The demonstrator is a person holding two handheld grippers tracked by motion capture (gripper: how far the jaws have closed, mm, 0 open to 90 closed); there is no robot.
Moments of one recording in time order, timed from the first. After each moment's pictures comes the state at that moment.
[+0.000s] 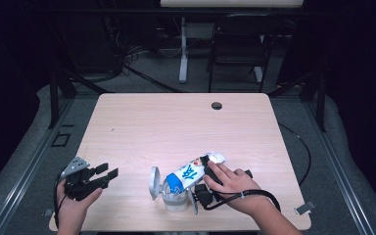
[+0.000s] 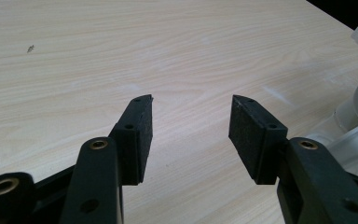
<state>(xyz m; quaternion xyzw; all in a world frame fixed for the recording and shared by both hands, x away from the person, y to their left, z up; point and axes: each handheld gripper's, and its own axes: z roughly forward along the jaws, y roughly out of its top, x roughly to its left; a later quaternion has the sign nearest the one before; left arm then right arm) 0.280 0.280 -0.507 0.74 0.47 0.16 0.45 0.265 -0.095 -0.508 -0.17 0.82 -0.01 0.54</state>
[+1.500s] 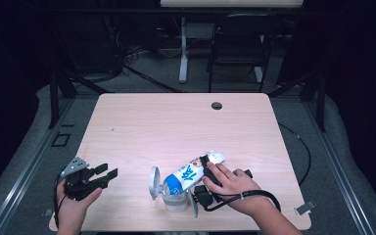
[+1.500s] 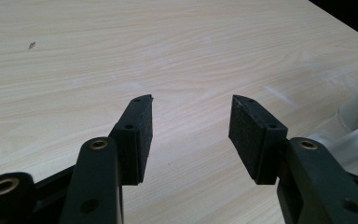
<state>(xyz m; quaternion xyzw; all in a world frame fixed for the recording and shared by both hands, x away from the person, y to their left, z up) 0.281 0.281 -0.509 0.74 0.48 0.16 0.45 0.261 -0.094 -0.507 -0.19 0.81 -0.03 0.55</state>
